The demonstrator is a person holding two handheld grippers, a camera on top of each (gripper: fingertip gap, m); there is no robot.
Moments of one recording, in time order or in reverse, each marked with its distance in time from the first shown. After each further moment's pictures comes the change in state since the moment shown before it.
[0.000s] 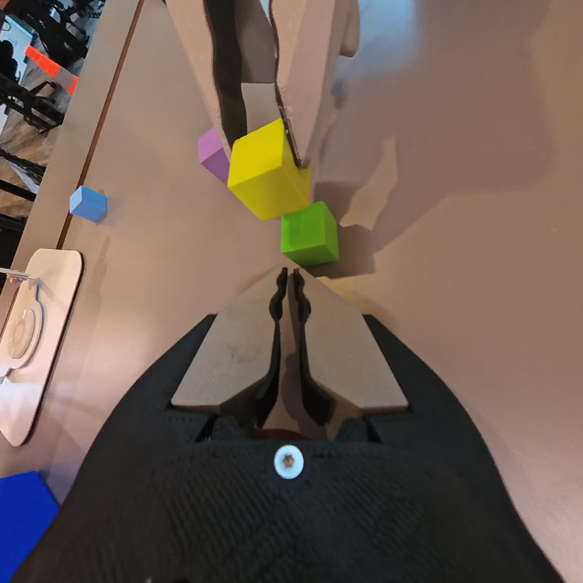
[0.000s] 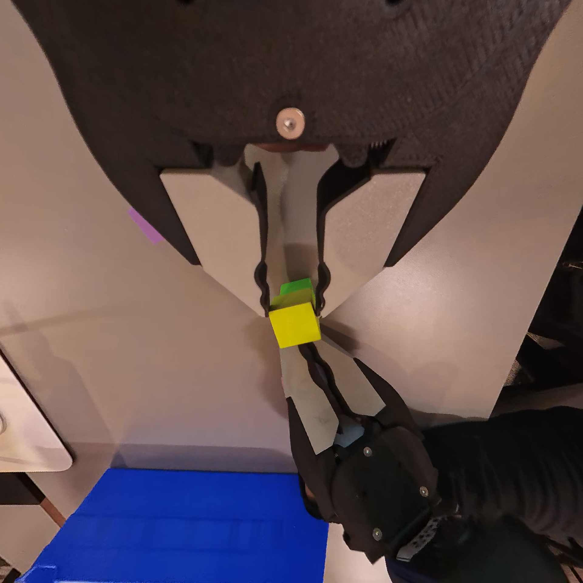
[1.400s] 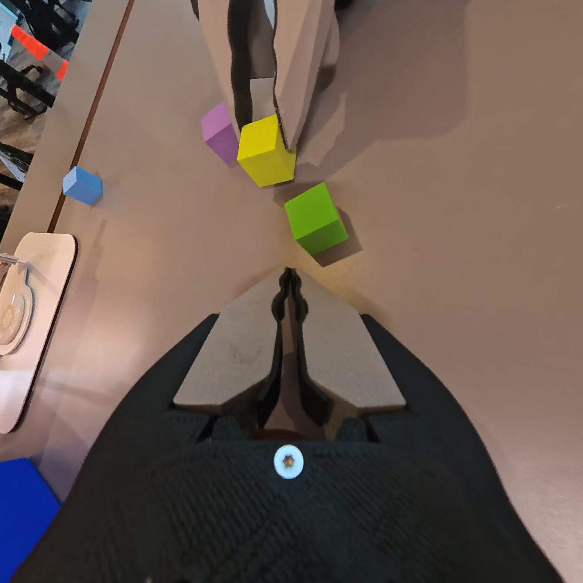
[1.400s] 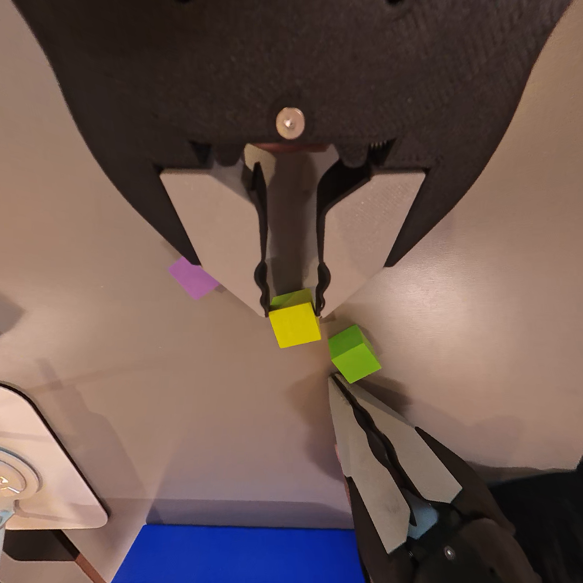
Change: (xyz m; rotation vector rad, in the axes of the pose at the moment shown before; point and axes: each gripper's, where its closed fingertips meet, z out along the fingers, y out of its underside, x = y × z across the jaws) left arm -0.004 0.011 -0.007 -0.010 0.021 -0.033; right arm 0.035 0.039 -0.004 -0.050 0.081 0.018
